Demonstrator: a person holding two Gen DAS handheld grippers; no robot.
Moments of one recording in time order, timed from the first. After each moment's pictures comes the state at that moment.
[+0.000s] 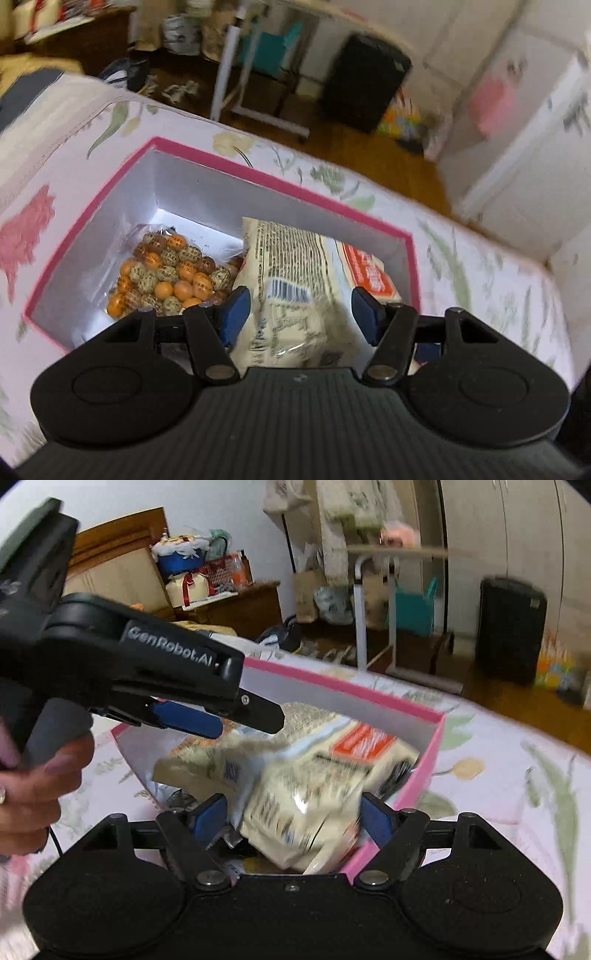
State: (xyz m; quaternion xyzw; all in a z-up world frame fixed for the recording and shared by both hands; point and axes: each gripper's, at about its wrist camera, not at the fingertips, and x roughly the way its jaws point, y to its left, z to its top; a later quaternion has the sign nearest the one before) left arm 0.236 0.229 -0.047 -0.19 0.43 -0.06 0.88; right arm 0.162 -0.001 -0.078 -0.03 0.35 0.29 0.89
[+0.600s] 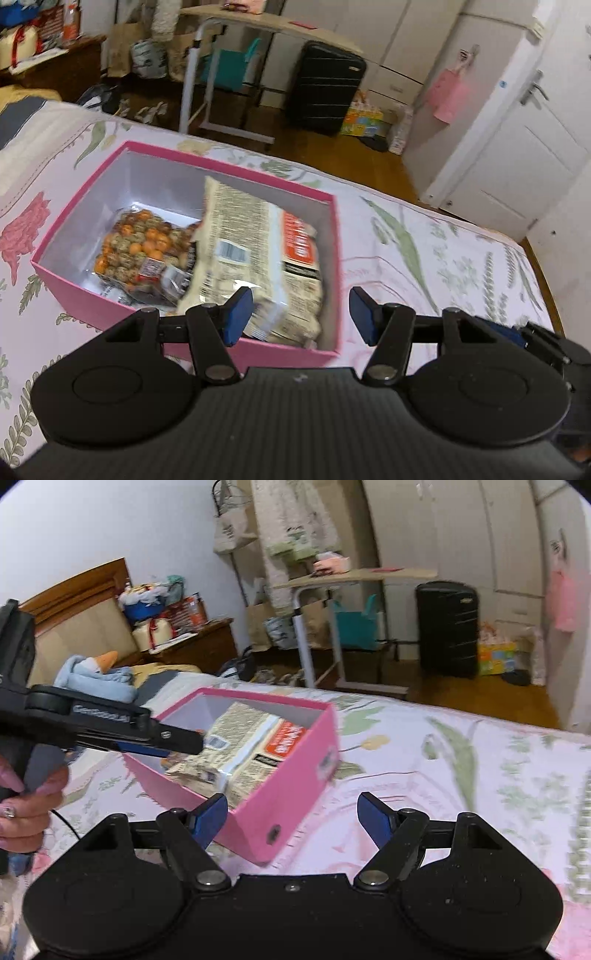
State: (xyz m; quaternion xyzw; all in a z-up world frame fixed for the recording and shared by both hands) left arm 0.155 0.177 -0.008 -0.13 0.41 -0.10 0.90; right arm 0.073 -0.106 -0.024 0.02 0.33 0.21 0.92
